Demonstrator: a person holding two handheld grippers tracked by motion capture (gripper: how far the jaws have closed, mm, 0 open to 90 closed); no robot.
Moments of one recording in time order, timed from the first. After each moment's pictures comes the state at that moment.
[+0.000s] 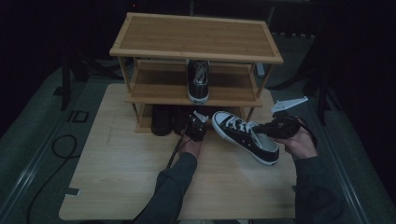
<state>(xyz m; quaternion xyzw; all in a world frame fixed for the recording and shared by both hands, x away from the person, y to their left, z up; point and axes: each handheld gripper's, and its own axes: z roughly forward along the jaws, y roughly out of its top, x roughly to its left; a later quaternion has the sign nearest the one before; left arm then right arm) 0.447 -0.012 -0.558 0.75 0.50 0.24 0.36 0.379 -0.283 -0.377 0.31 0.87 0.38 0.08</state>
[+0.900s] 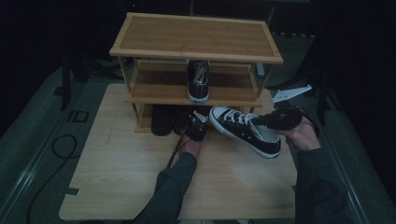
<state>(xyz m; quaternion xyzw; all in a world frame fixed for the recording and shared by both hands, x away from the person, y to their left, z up) 0.447 -0.012 -0.558 0.75 0.50 0.24 0.35 0.382 -0.274 -0.343 0.28 0.87 0.39 0.07</state>
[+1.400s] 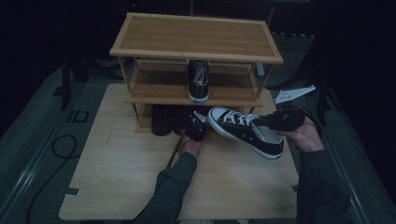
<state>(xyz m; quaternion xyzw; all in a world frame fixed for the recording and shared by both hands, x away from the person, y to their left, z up) 0.447 -0.012 -0.558 0.76 0.50 0.24 0.35 0.375 -0.277 -0.335 0.27 0.87 0.41 0.07</state>
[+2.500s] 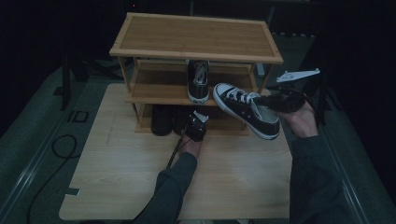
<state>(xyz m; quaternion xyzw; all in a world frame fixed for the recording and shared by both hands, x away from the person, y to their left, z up) 0.447 -0.012 -0.558 0.76 0.50 0.24 0.35 0.406 -0.269 -0.309 0.34 0.83 0.42 0.14</state>
